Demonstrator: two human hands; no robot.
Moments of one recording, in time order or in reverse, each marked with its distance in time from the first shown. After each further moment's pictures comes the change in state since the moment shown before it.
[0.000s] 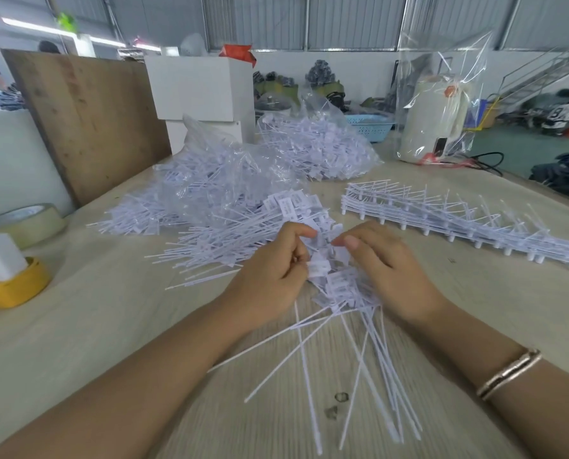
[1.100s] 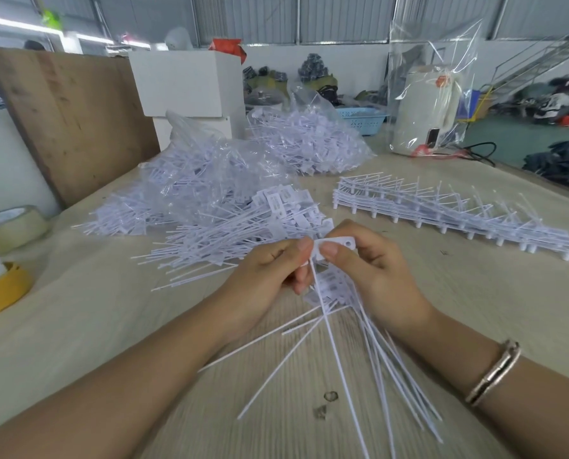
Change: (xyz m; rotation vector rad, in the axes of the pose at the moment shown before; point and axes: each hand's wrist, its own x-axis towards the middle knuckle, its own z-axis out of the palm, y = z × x) left_hand 0.000 0.006 0.011 -0.674 -0.075 -0.173; right_hand -0.010 -0.015 0.016 0.759 0.002 -0.084
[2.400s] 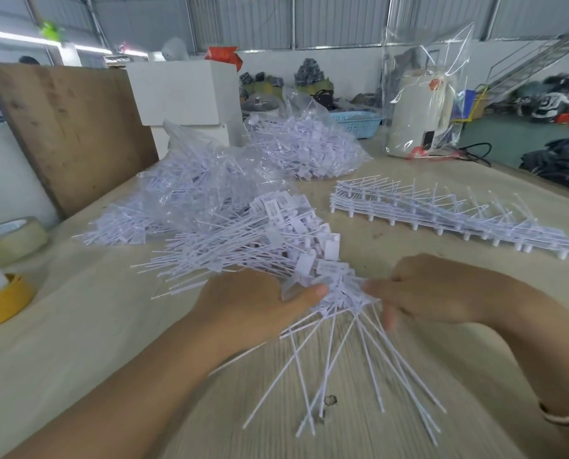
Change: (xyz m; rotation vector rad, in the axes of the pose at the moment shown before) left_hand -0.018 0.027 -0.004 1.393 -0.085 -0.284; right_hand 0.001 -0.062 -0.046 -1.172 -0.461 0.827
